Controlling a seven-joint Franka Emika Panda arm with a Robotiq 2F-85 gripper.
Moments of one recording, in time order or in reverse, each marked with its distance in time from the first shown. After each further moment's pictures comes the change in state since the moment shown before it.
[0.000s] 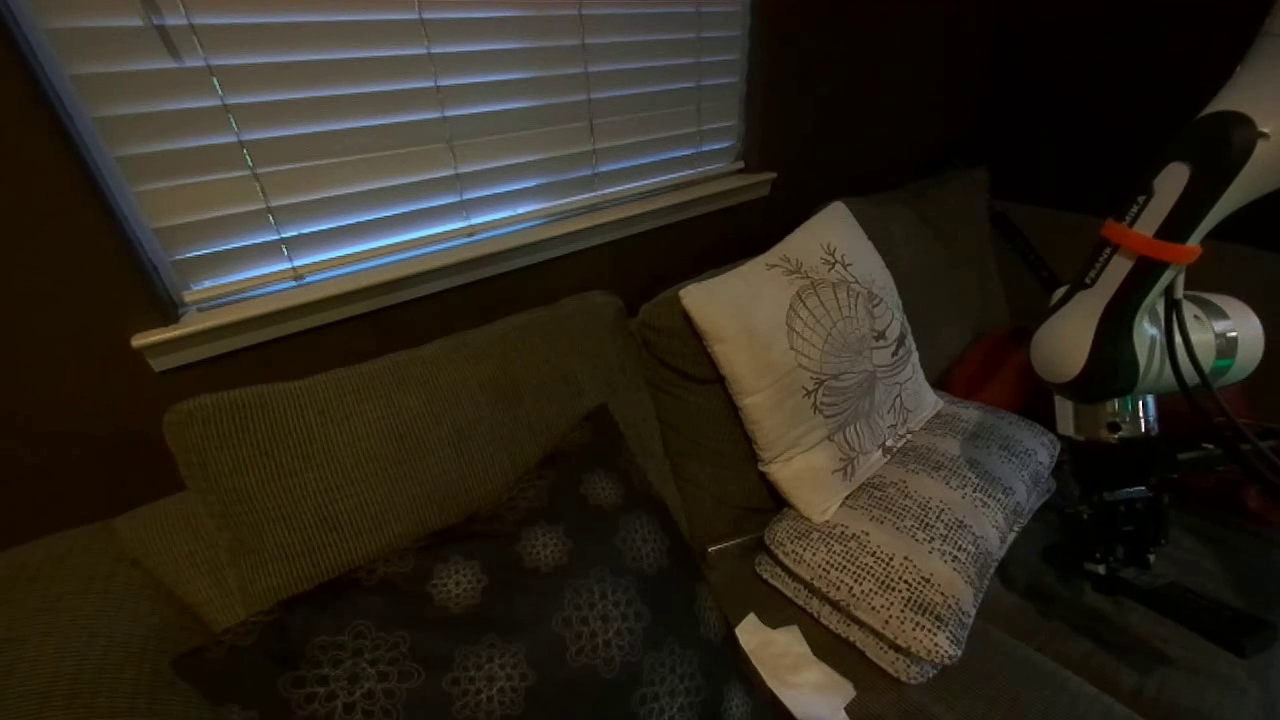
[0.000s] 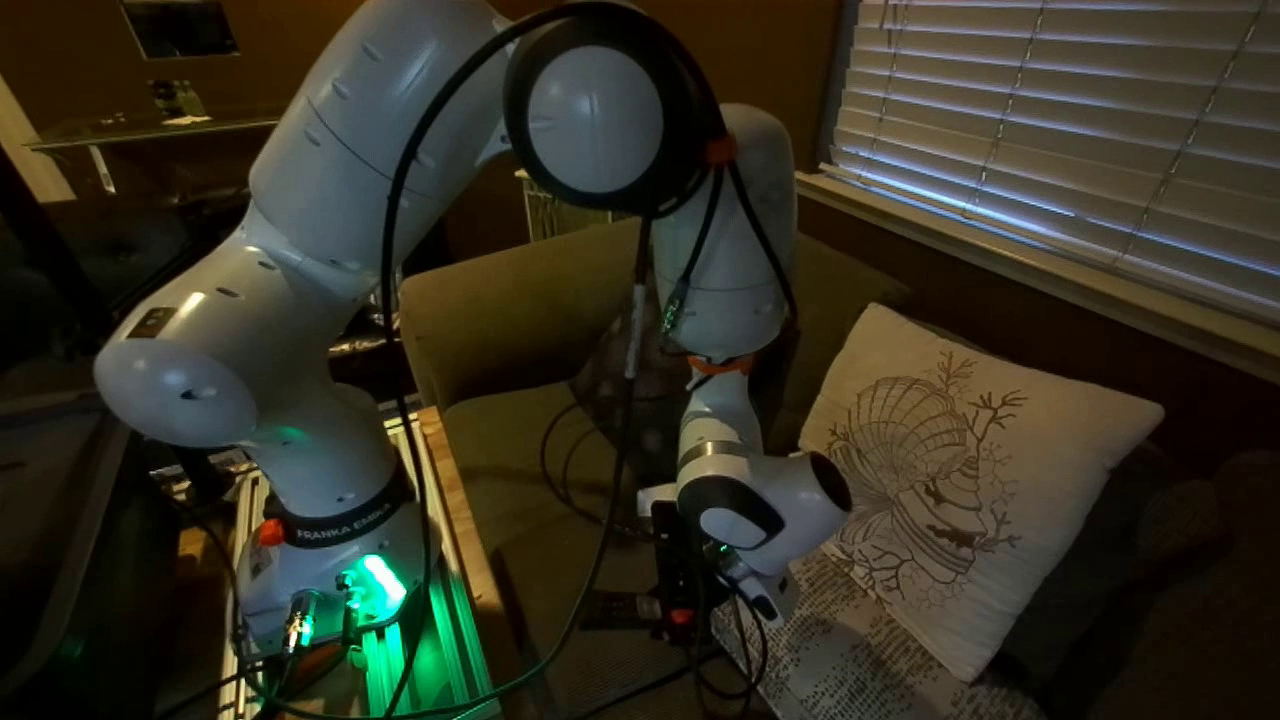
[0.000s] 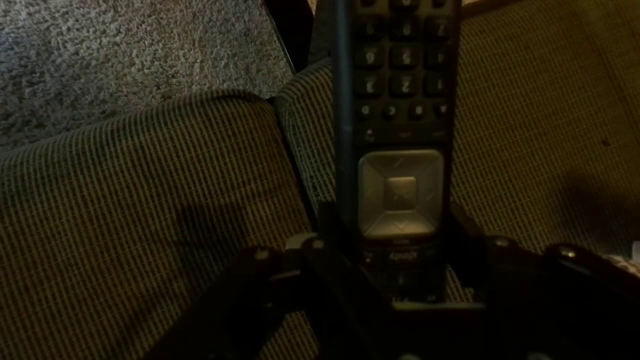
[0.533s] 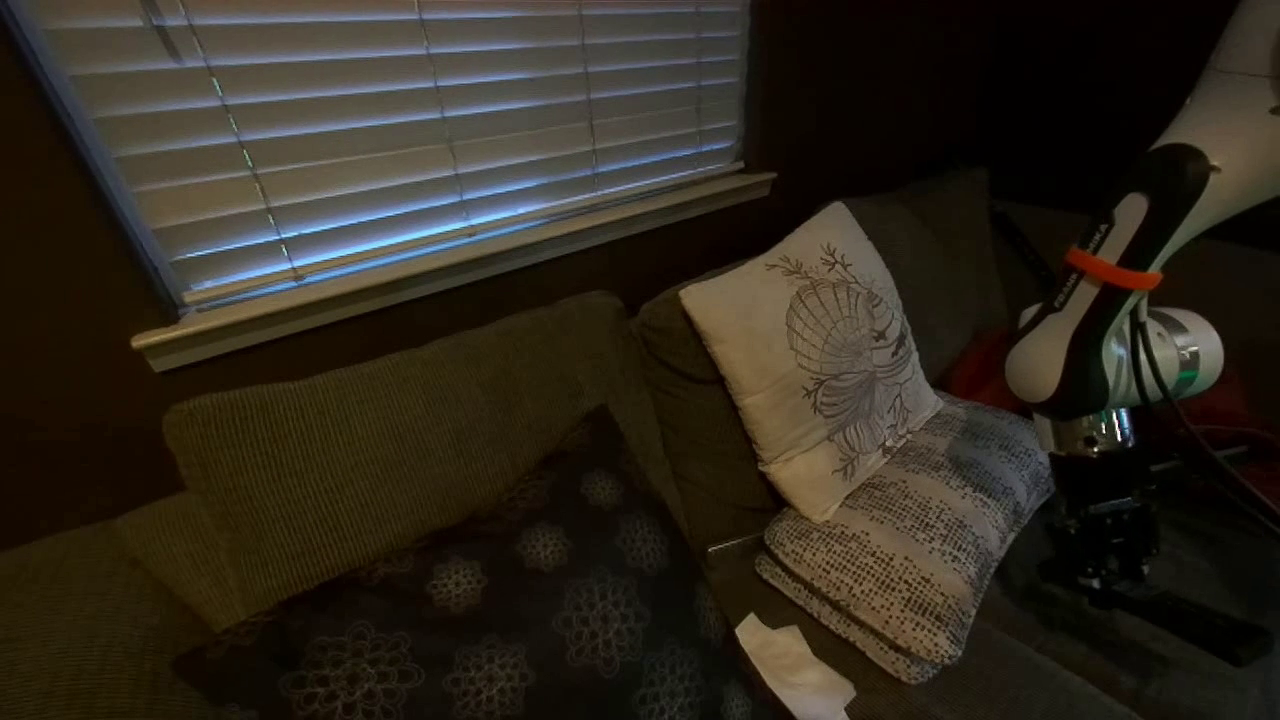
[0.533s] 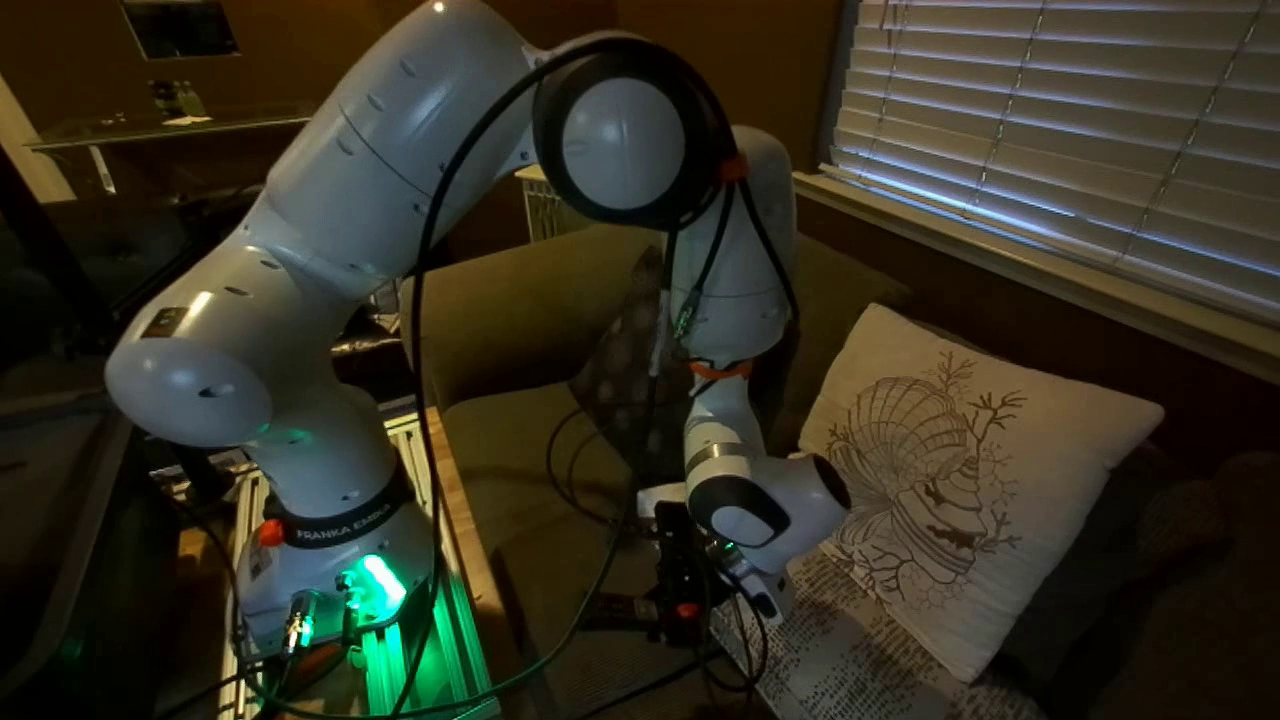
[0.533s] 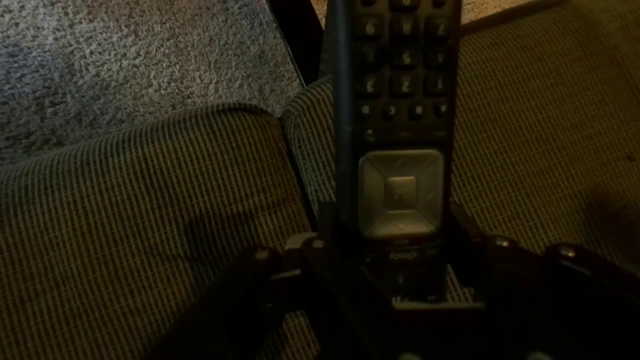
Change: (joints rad) arm 0.082 0.071 -0.042 0.076 -0.004 -0.071 0.043
